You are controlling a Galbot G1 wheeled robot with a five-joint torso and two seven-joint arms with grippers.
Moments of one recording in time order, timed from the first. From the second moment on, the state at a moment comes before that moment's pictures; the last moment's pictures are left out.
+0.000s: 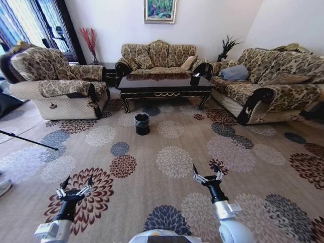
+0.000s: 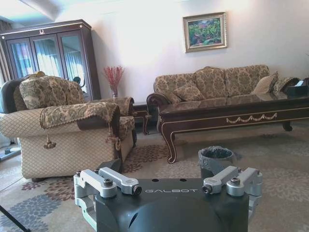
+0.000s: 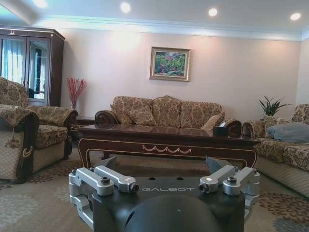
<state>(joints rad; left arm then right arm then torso) 2.05 -1.10 -0.80 -2.16 -0.41 -0.32 -0.21 -1.74 1.29 0.59 2.08 0.19 0.29 0.00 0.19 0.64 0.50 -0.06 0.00</state>
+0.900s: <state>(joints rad) 2.05 -1.10 -0.80 -2.16 -0.41 -0.31 -0.21 -1.74 1.29 0.59 2.08 0.19 0.29 0.00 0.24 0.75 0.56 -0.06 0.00</state>
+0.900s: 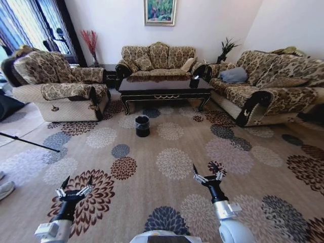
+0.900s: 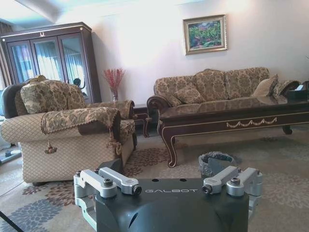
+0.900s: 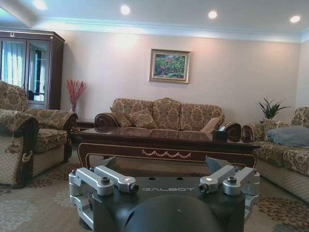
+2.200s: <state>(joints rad) 2.05 -1.10 -0.80 -2.16 -0.41 -0.31 -0.21 -1.74 1.29 0.59 2.08 0.19 0.29 0.00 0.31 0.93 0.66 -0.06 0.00</state>
